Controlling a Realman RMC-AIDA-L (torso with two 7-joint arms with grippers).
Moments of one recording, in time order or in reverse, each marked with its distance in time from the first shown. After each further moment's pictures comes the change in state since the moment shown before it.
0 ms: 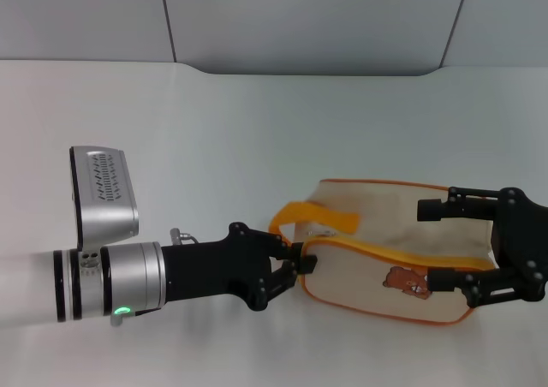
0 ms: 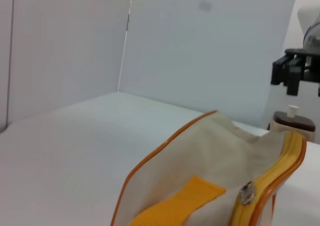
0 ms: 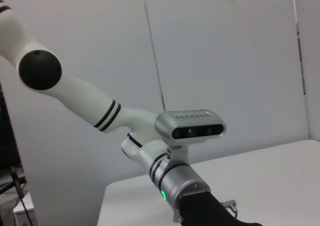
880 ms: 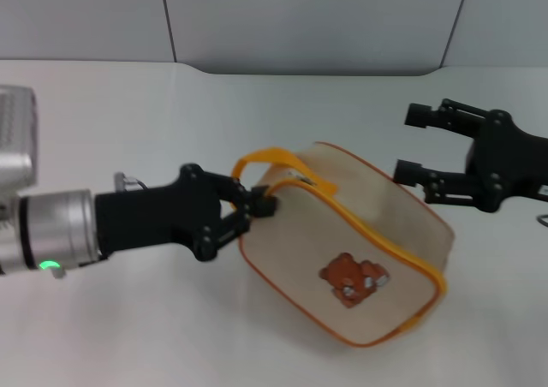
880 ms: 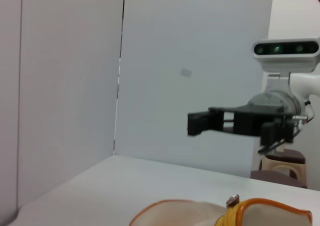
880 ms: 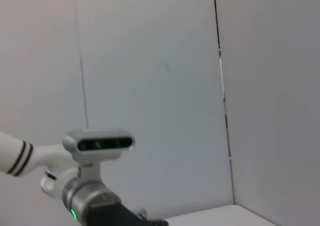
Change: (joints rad) left arm 0.118 0.036 -0.003 0.334 -0.035 0.224 -0.153; right arm 0.054 0.080 0.237 0.004 0.004 0.098 -0.049
